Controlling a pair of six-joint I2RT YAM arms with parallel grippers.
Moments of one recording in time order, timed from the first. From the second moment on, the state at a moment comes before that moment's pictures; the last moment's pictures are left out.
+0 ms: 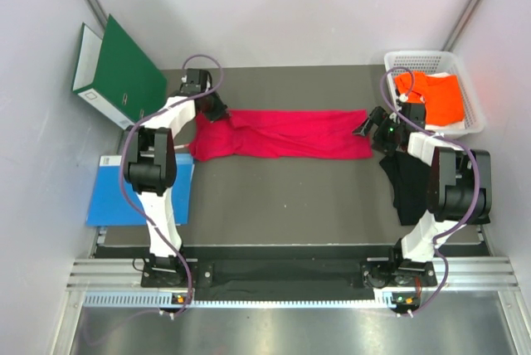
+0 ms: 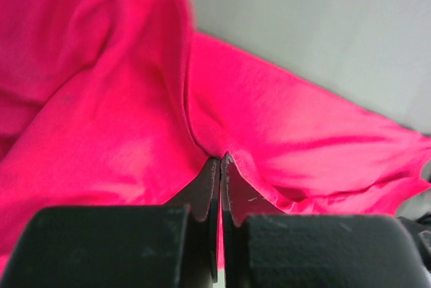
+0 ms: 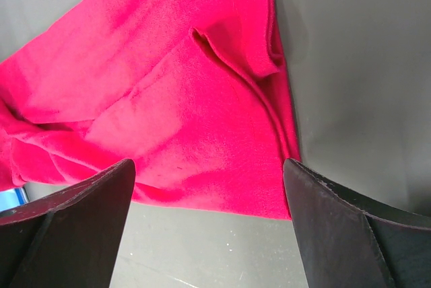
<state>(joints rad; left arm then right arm) -0.12 2.05 1.58 -0.39 0.20 -0.71 -0.10 1.72 0.96 -0.06 -0.41 0.52</state>
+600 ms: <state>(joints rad) -0.13 2.15 1.69 -0.39 0.17 -0.75 -0.10 1.71 0.96 -0.08 -0.36 0.45</state>
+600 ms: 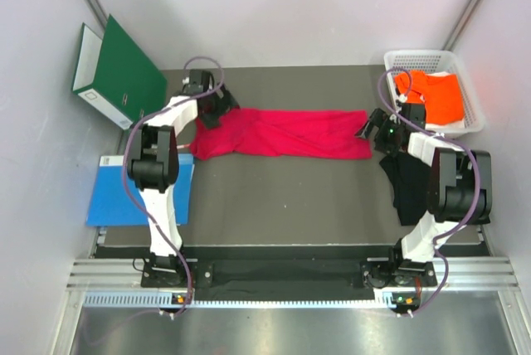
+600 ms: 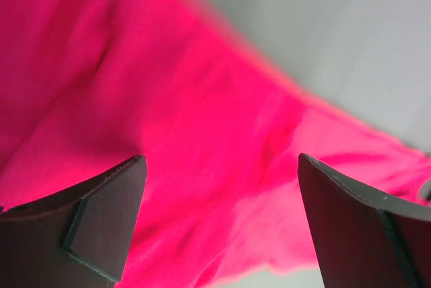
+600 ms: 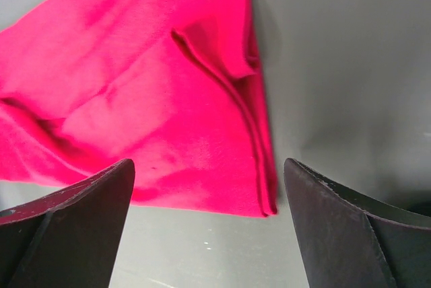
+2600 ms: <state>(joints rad) -0.16 1.81 1.21 -0.44 -0.30 -0.64 -0.02 1.79 0.99 -0.04 -0.21 0.39</state>
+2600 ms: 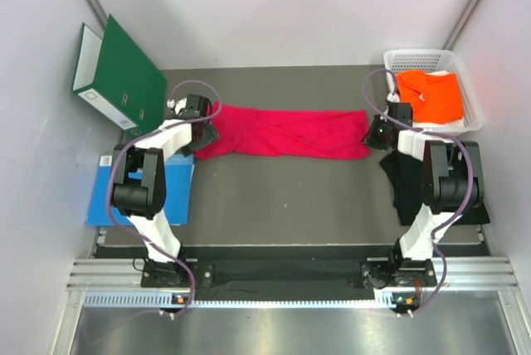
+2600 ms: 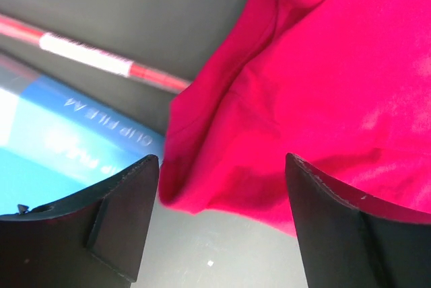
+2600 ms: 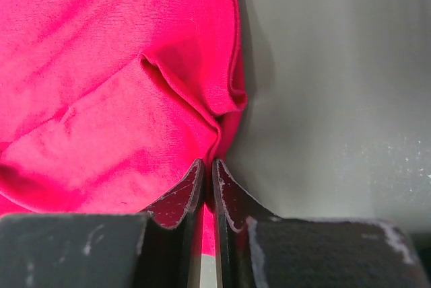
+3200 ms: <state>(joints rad) -0.16 1.74 1.21 -0.46 -0.31 -0.64 -0.02 1.79 0.98 -0.03 -0.21 0.39</state>
